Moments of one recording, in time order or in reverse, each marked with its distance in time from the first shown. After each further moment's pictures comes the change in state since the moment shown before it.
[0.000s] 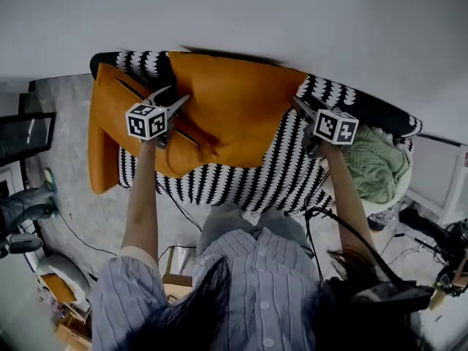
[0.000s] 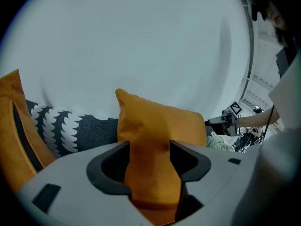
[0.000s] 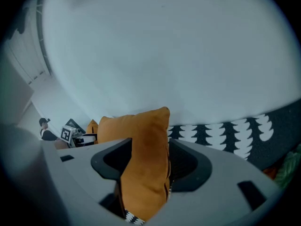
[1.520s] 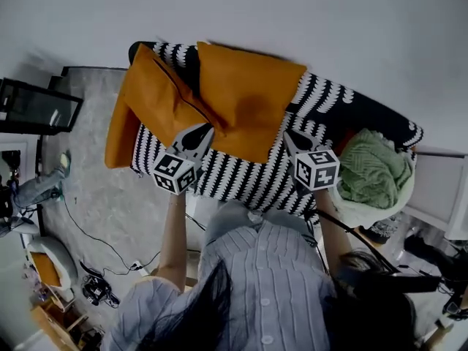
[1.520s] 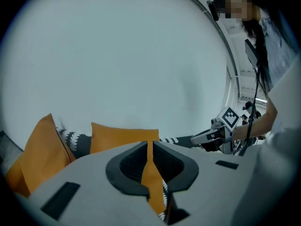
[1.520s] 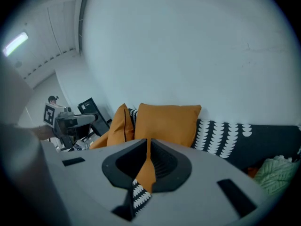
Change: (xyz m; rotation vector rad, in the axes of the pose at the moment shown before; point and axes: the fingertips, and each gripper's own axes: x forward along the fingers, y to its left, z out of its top) left arm -0.145 -0.242 -0.027 0.120 -0.296 0.073; right arm -0.137 0.115 -0.103 -0.328 -0.002 0.067
